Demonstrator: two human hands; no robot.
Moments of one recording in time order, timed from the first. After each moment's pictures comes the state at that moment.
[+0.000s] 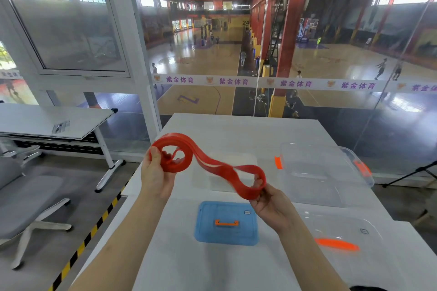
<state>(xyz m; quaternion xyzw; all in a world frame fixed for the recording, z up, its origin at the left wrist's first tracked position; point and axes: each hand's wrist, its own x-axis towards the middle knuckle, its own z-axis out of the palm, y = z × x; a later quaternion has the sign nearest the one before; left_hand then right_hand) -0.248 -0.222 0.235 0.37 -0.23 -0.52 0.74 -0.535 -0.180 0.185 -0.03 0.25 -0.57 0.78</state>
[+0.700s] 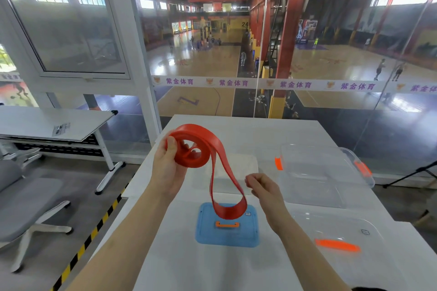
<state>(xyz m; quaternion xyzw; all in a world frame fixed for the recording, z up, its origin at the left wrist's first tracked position) -0.274 -0.207 0.270 0.35 -0.39 -0.51 0.68 -0.522 -0.182 0.180 -0.47 0.55 -0.52 0.45</state>
